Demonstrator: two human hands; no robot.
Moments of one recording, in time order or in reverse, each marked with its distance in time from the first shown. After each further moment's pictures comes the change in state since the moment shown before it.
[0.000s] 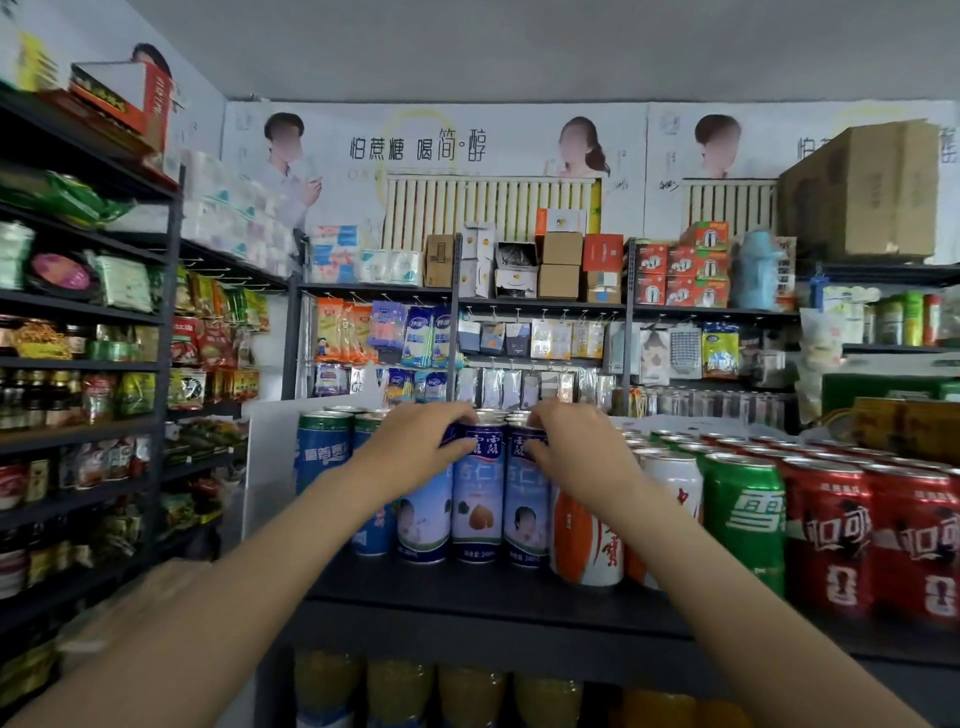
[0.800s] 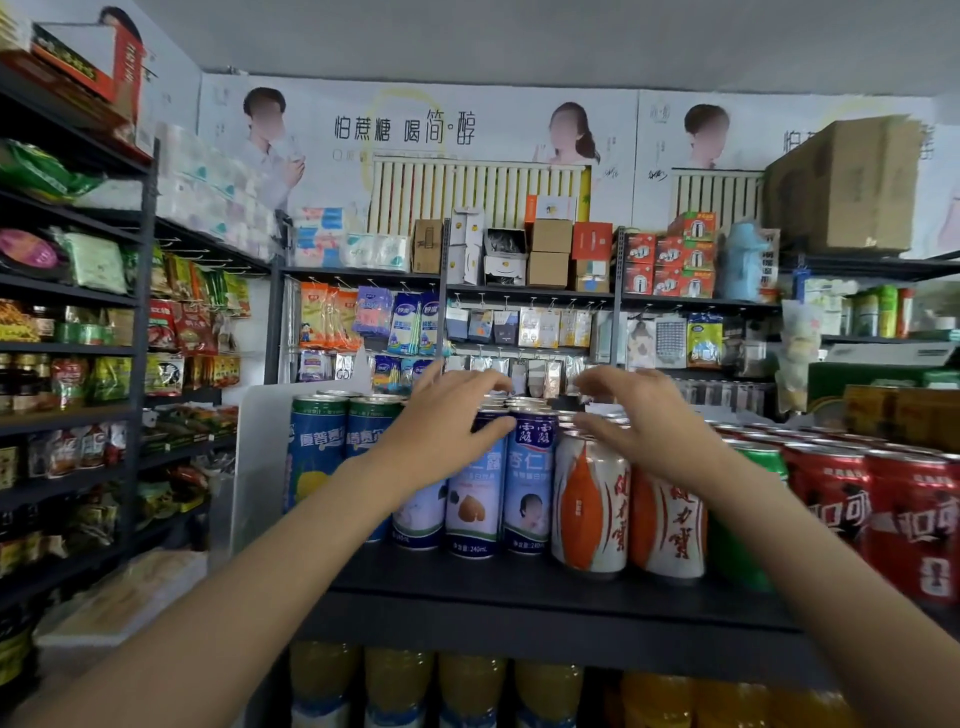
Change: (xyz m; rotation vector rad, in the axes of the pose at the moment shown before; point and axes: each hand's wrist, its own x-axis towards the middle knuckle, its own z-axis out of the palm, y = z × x) left_hand 0.004 0.018 0.005 0.009 0.126 0.159; right_hand -0.015 0.041 -0.018 0.169 -0.012 -0.006
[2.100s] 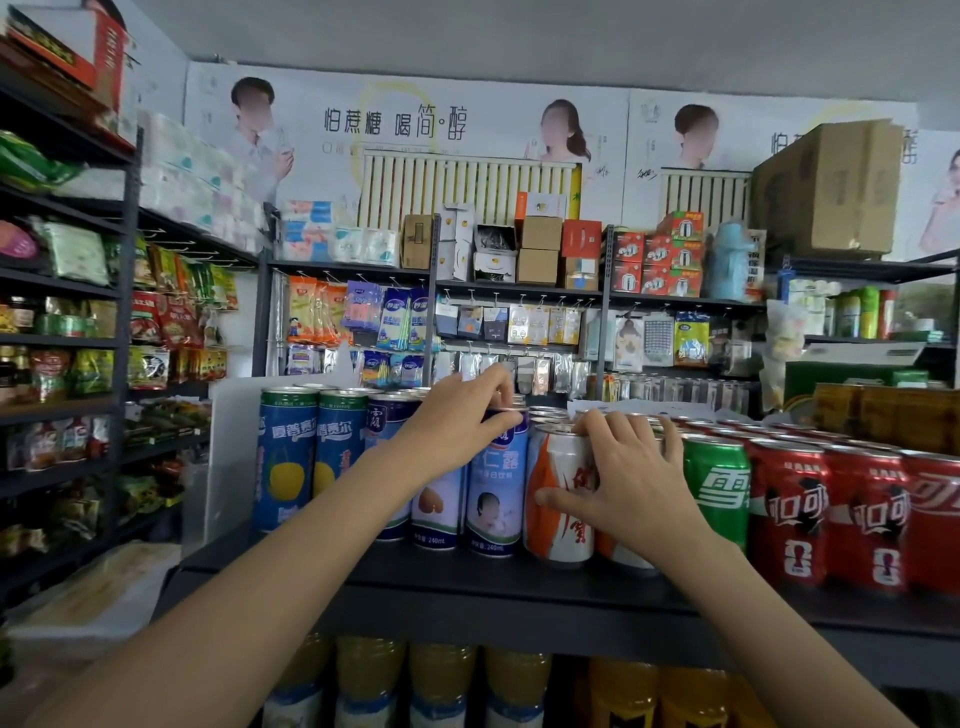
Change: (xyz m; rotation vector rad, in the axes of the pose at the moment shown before) left_hand 0.015 0.028 0.017 -0.203 -0.131 -0.081; right_hand -0.044 0.001 0.026 -0.259 -0.014 0.181
